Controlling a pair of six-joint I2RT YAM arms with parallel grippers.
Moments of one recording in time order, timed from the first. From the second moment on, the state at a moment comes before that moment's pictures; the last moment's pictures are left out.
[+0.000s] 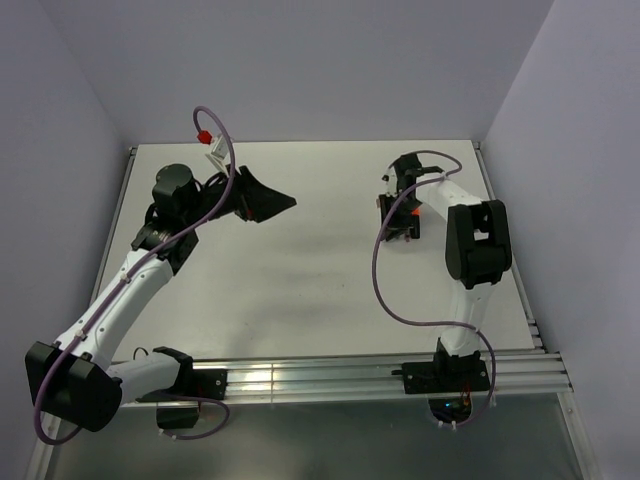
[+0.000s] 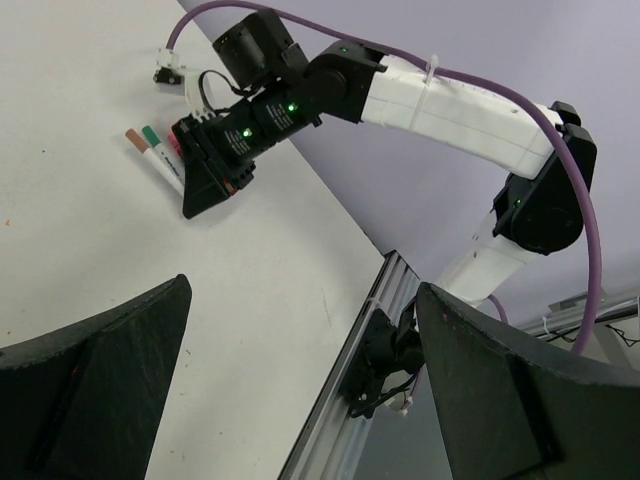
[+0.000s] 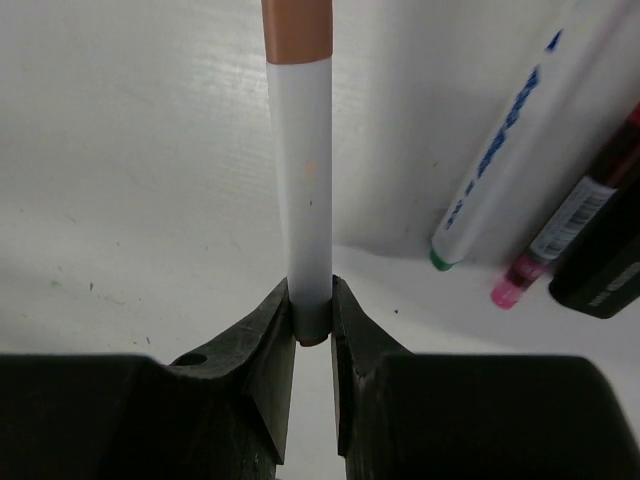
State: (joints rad) left arm -0.36 1.15 1.02 0.09 0.72 -0.69; right arm 0.15 1.98 1.43 -0.80 -0.26 0.10
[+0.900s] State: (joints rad) left arm -0.36 1.15 1.02 0.09 0.71 -0.69; right arm 0.11 2.09 1.57 -0.88 -0.22 0.18
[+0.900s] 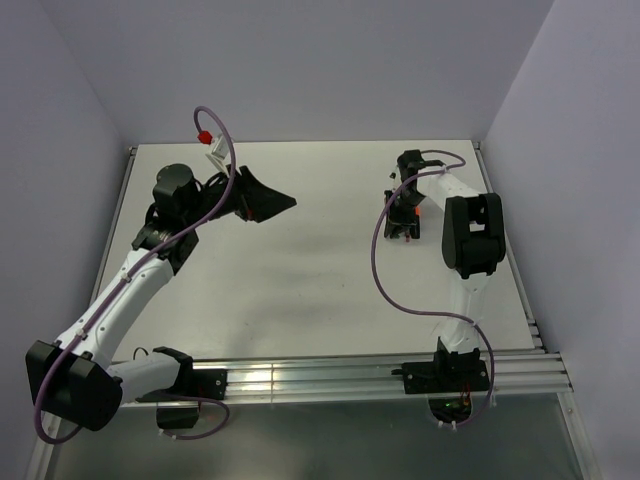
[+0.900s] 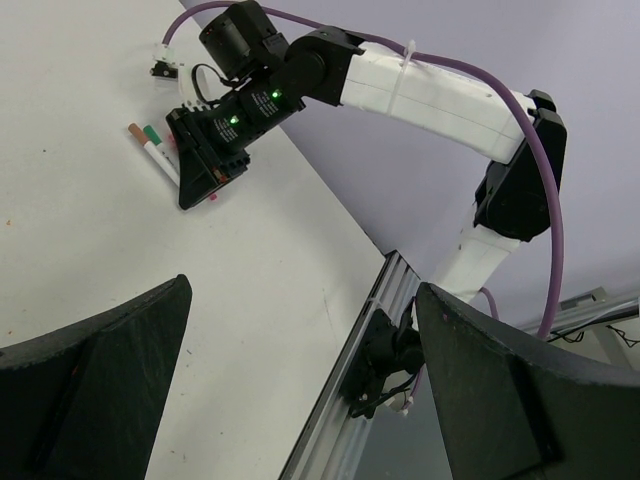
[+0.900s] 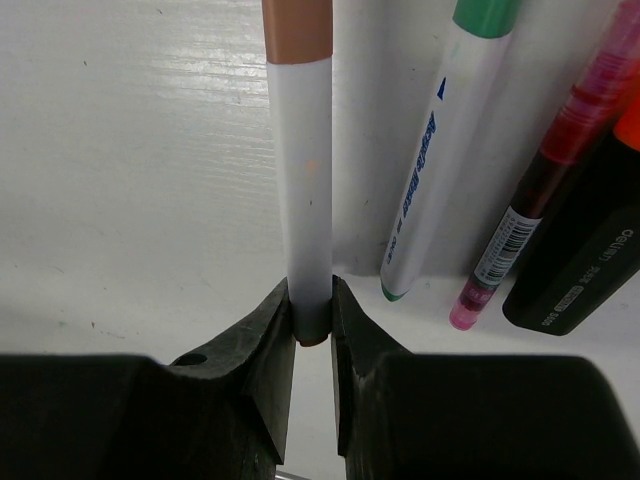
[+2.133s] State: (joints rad) left arm -0.28 1.27 1.18 -0.29 0.76 -0.46; right arm 0.08 1.76 1.51 -0.88 -0.29 0.13
